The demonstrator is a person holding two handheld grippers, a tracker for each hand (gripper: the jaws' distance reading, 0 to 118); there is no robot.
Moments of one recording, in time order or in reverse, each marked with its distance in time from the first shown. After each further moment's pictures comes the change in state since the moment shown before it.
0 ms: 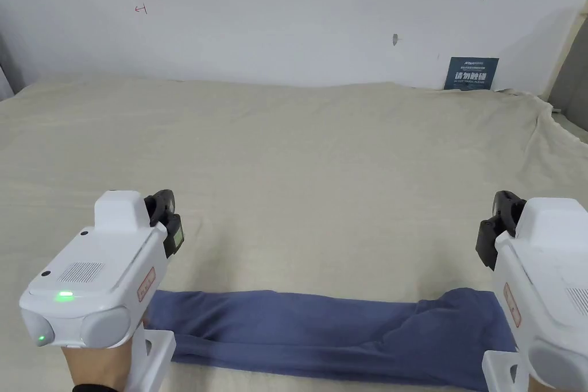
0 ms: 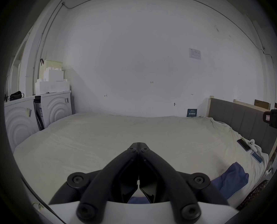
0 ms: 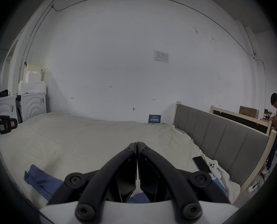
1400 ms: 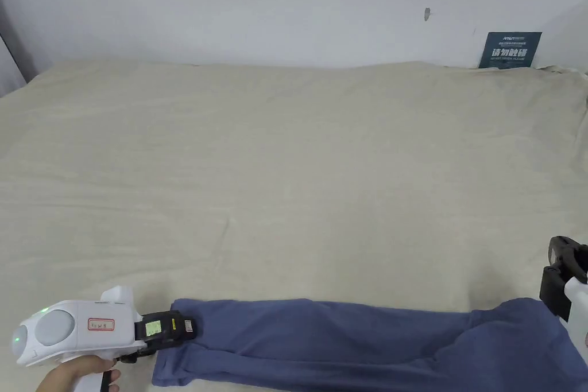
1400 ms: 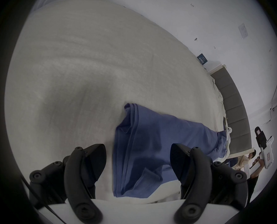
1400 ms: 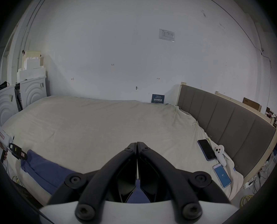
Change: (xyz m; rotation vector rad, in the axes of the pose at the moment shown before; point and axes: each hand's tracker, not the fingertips) left arm -0.159 -0.140 -0.121 -0.910 -0.242 0.480; right arm -0.003 -0.036 -0.033 -0.195 0.024 0.025
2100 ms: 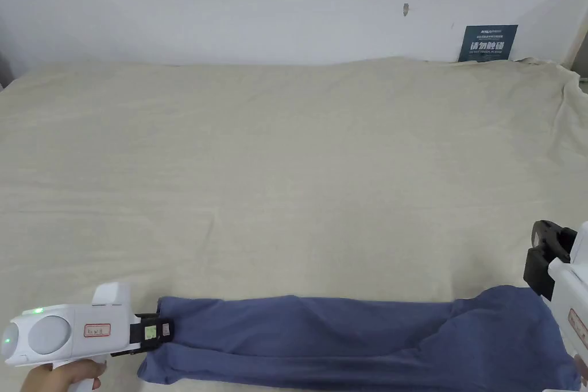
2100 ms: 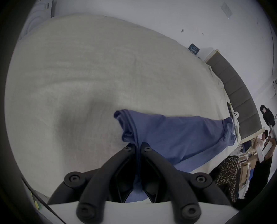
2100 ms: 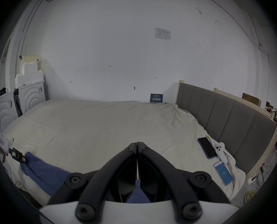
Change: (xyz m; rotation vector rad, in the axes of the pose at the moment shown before) left arm 0.018 0.000 0.011 0.046 0.066 -0.198; right arm 0.007 0.007 0.002 0.001 -0.004 -0.045
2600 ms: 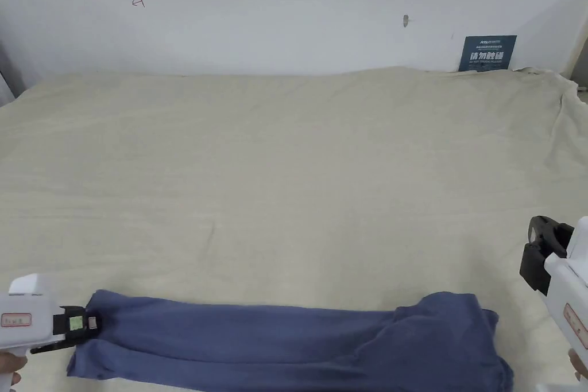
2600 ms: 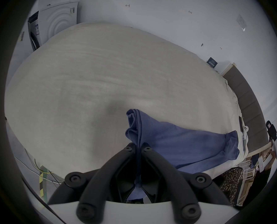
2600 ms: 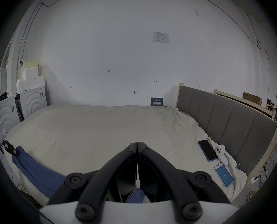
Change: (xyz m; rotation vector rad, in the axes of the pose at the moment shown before) left arm -0.030 0.011 0.085 0.056 0.181 0.089; right arm 0.012 0.007 0.007 0.037 0.016 -0.024
